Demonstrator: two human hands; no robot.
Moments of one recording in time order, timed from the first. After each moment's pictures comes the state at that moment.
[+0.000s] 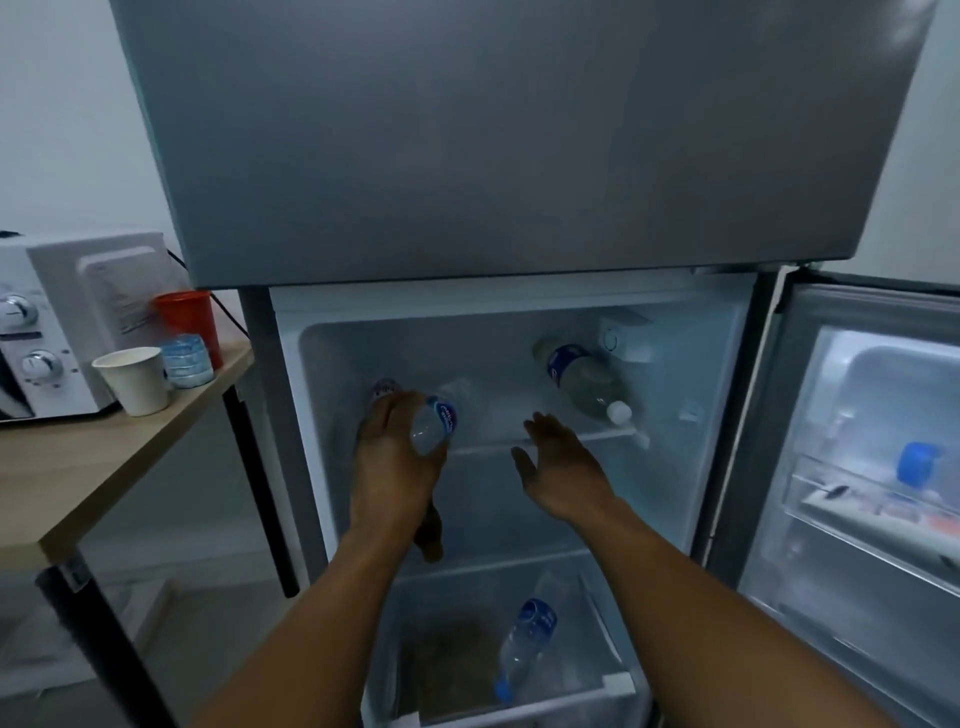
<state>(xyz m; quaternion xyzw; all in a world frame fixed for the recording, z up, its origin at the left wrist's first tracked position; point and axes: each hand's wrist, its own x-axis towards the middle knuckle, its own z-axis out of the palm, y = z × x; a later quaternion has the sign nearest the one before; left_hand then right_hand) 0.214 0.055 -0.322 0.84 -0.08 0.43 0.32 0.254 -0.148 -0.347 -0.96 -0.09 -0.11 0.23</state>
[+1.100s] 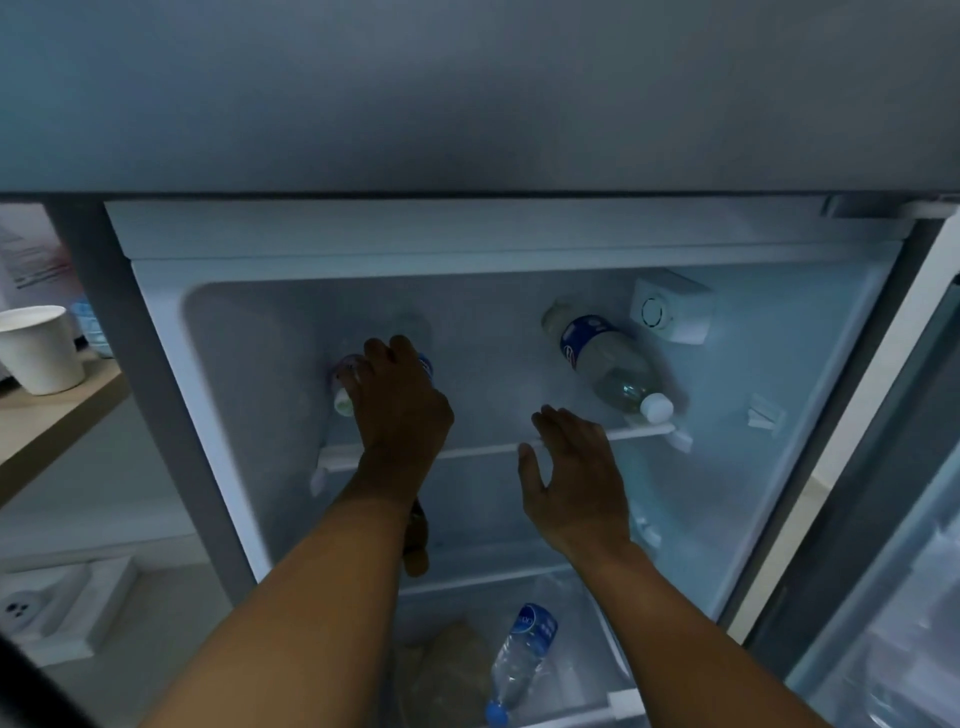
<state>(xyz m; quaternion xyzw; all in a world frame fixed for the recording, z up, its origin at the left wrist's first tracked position) 0.351 0.038 -0.334 0.94 0.08 0.31 0.13 0.303 -0.145 -0.409 -0.91 -0.07 -0.30 0.27</state>
